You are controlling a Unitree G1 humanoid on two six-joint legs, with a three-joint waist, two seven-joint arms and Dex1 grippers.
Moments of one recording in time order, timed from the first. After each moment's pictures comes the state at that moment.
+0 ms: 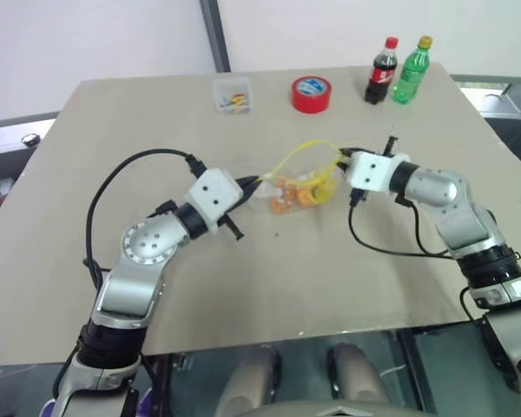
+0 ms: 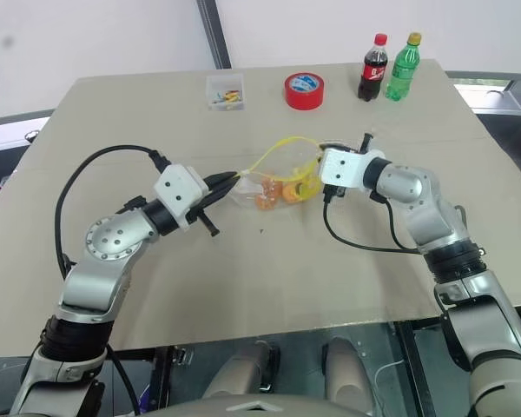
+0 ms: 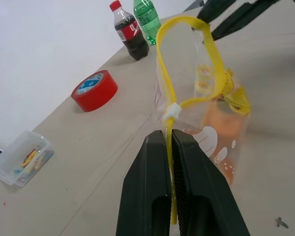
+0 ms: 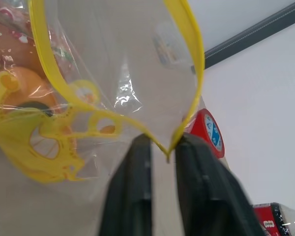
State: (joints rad) left arm -0.28 0.56 -0.03 -0.34 -0.08 0.22 -0.64; right arm -0.71 -0.57 0.26 0.22 -0.26 -0.16 0.65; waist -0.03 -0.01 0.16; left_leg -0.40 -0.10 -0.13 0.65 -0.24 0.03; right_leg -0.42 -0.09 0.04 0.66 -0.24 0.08
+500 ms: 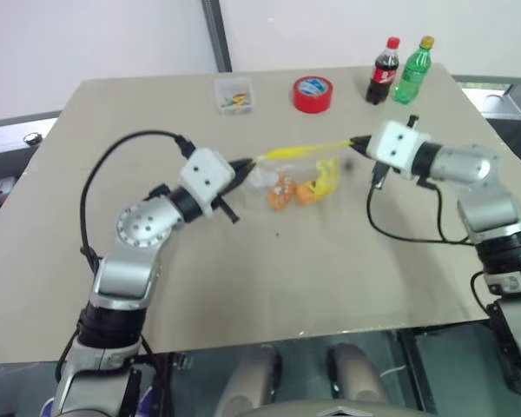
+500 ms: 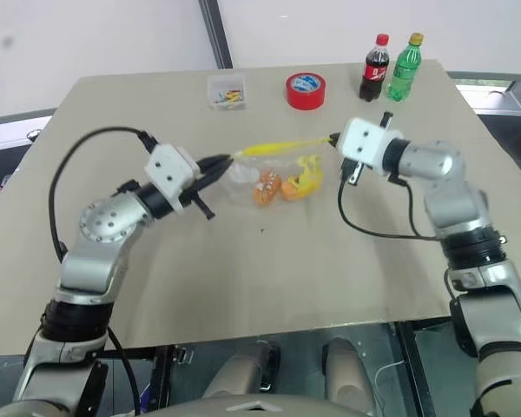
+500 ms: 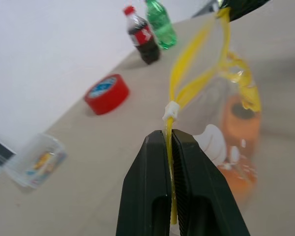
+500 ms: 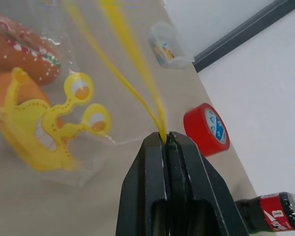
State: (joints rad) left arm -0.42 0.57 0.01 -0.23 -0.11 0.21 -0.65; right arm -0.80 -0.65 0.17 0.18 -0.03 0.00 0.89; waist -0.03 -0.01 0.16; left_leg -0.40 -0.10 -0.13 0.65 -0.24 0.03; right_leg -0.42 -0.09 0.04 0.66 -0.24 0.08
